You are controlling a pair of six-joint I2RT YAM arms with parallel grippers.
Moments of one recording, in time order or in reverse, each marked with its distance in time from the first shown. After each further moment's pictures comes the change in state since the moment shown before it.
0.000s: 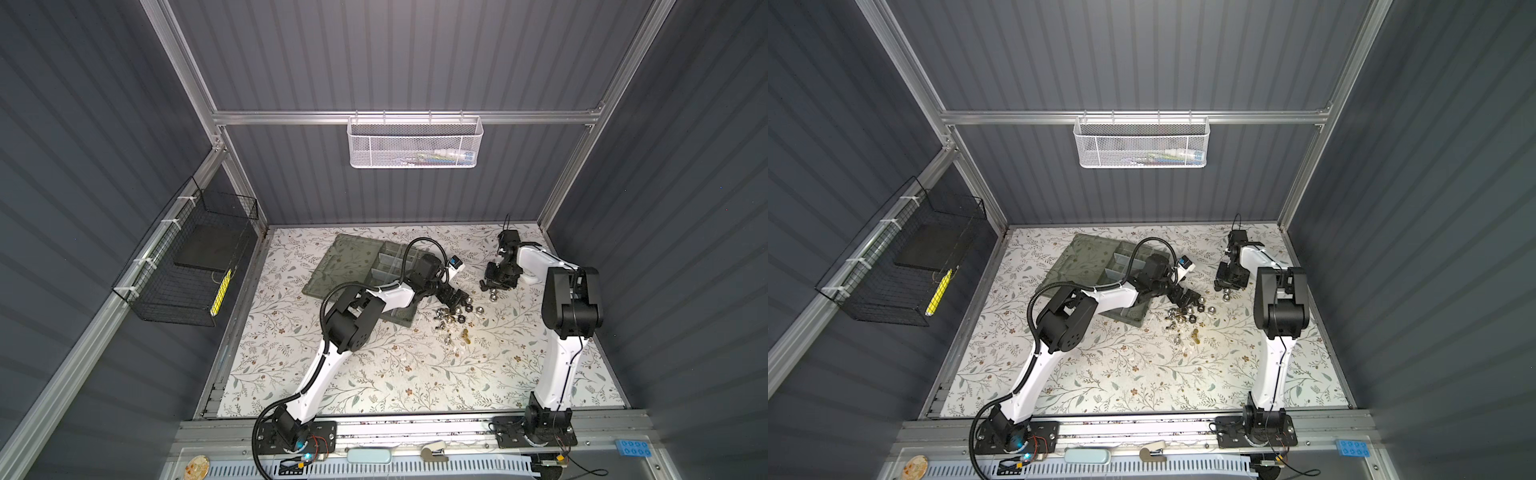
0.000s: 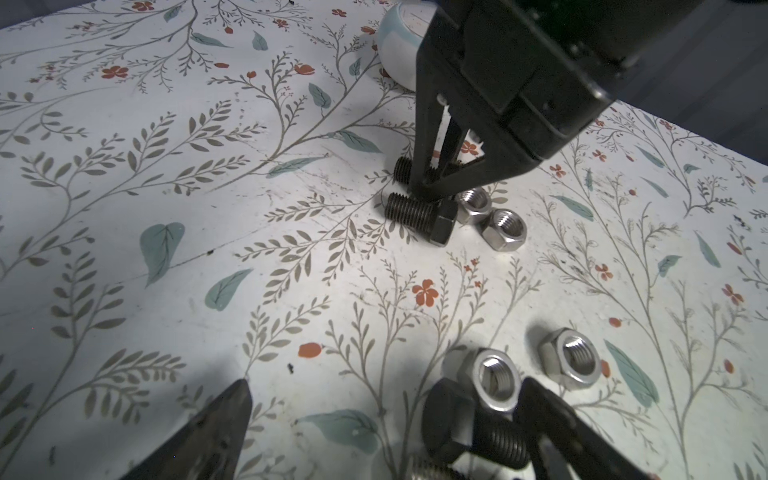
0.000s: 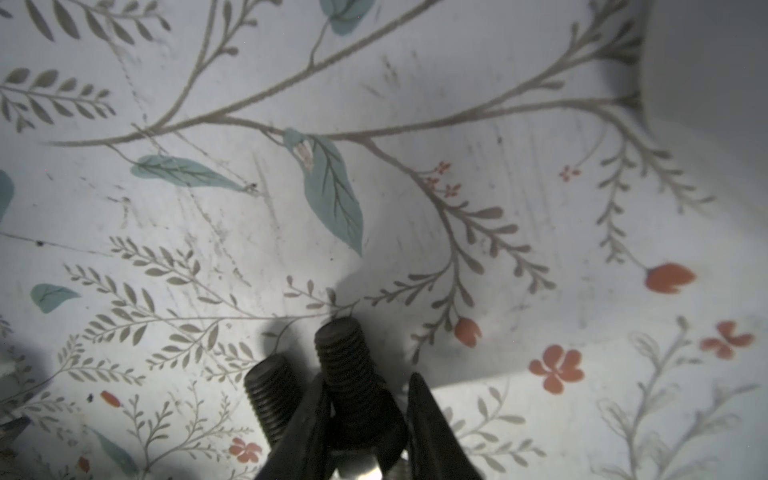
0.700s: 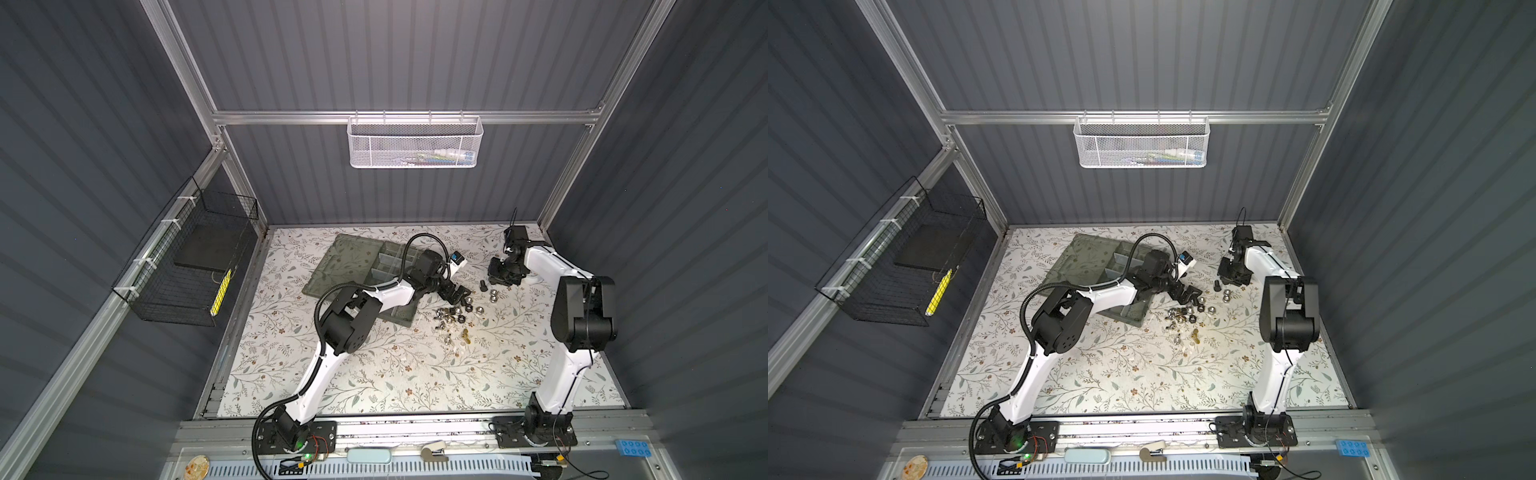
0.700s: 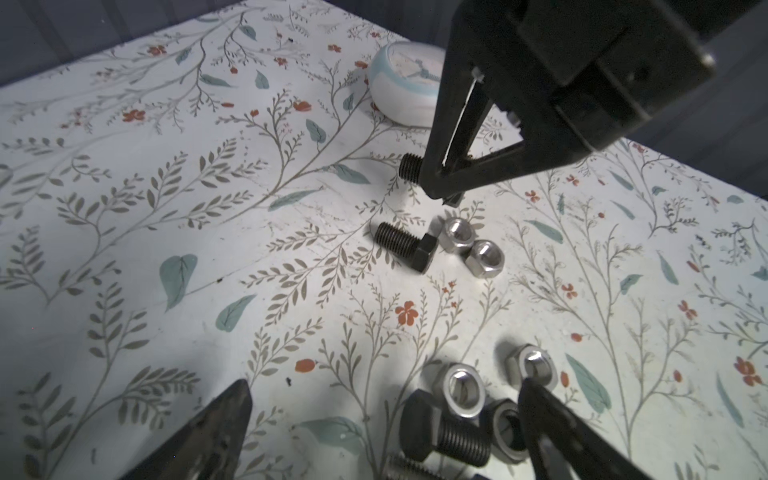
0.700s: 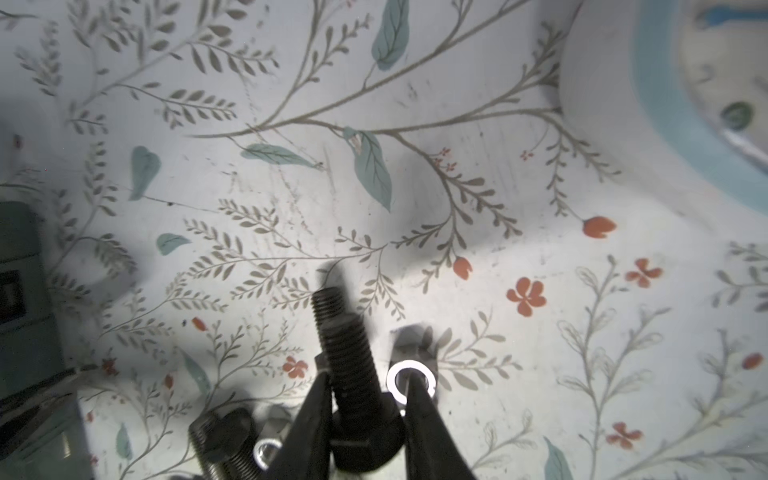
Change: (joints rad) left arm -0.006 -0.066 0.000 -0.030 -0.002 -0.011; right arm 0.000 -0.172 -0.082 0.025 -0.037 0.003
